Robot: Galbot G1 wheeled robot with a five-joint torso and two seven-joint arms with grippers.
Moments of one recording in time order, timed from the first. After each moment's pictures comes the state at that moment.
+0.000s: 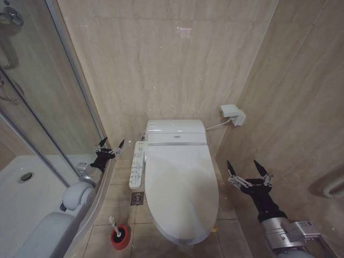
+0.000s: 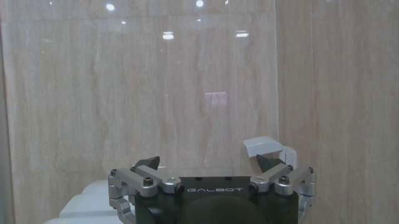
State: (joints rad) left arm 0.89 -0.98 -0.31 -1.59 -0.59 -0.10 0.03; right arm -1.73 1.35 0.74 2.40 0.35 -0.01 0.01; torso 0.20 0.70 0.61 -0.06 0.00
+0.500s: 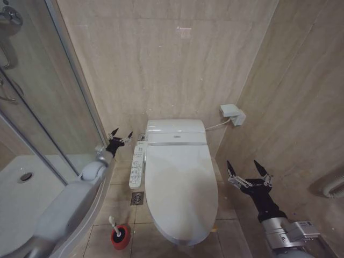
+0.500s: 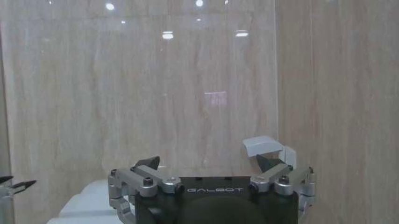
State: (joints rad) left arm 0.49 -1.03 -0.01 -1.17 -0.60 -0.19 0.10; right arm -1.73 1.35 0.74 2.40 0.35 -0.01 0.01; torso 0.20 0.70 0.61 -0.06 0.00
